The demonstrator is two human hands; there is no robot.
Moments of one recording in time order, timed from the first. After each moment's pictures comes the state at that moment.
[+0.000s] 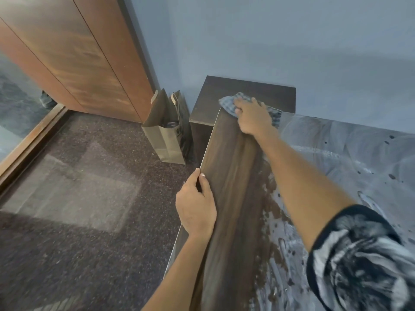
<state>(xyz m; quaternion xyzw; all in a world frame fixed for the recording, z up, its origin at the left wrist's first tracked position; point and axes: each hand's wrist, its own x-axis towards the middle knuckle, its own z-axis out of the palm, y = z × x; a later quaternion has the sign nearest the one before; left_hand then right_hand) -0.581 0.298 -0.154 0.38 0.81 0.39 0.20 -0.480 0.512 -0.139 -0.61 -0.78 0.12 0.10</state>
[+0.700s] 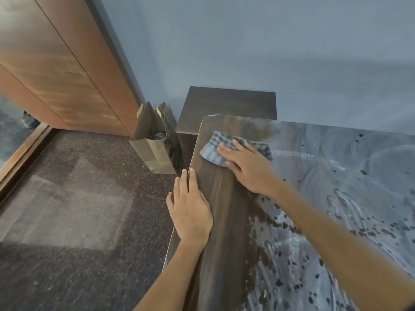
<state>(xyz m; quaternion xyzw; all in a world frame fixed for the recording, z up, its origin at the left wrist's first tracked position) -0.575 0.305 -0.162 0.55 0.81 0.18 0.08 -0.433 0.406 -0.142 -0.49 -0.85 0.12 0.11</state>
